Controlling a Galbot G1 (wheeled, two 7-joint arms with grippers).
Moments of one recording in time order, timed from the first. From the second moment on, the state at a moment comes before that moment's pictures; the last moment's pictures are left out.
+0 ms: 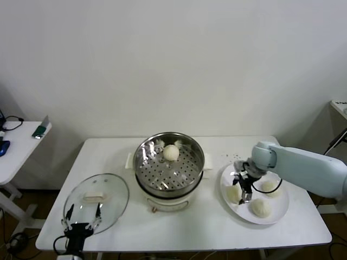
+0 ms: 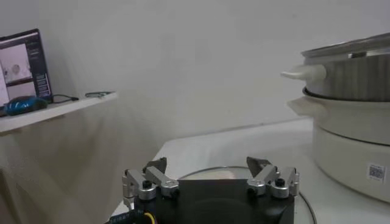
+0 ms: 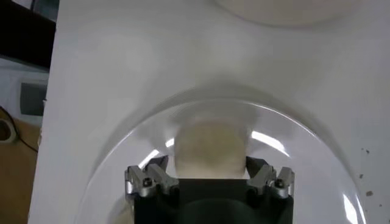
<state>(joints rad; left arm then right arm) 1.69 -1.46 -0.73 -1.86 -0.02 -0.16 -0.04 0.24 0.78 -1.35 1.22 0.31 -0.27 -0.97</state>
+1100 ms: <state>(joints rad) 1.74 -1.46 -0.70 -1.91 -0.02 -0.16 -0.04 0.76 0.91 -1.55 1.18 0.66 -0.23 -1.03</state>
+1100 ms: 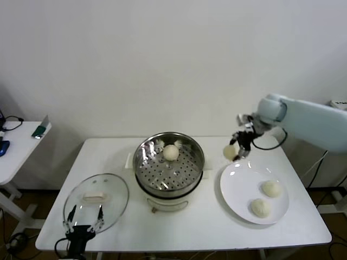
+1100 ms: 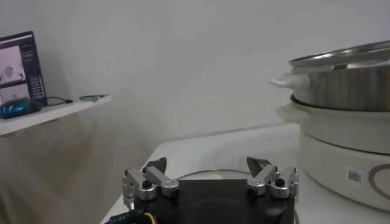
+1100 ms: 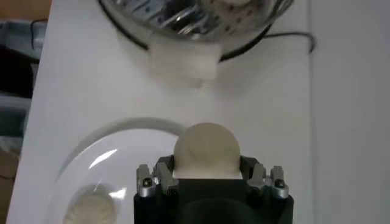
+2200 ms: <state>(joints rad) 1.76 -1.47 -0.70 -1.94 -0.03 -0.17 -0.04 0.65 1.44 -1.58 1.04 0.88 -0.33 -0.91</state>
